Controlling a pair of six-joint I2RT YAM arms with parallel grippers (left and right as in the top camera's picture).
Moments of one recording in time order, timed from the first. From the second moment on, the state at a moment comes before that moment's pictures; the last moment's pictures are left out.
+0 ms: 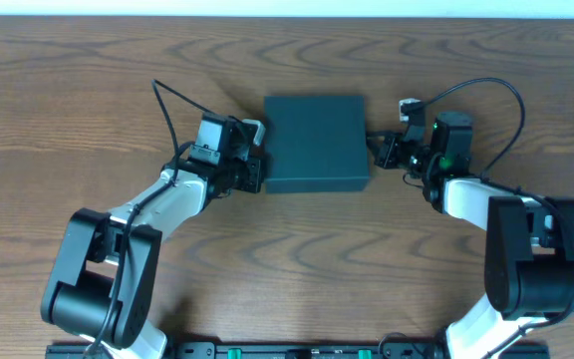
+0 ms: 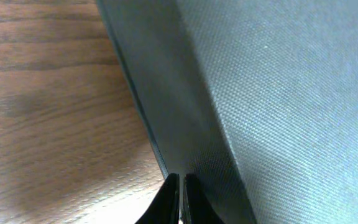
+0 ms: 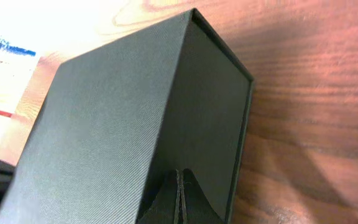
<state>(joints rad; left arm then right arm) -0.32 1.76 0.90 -0.13 0.41 -0.17 0.02 1.85 0.77 0.44 -0.69 0.37</state>
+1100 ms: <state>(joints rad) -0.30 1.76 0.90 -0.02 0.36 -0.17 0.06 1.85 0.79 0.40 -0.66 0.36</state>
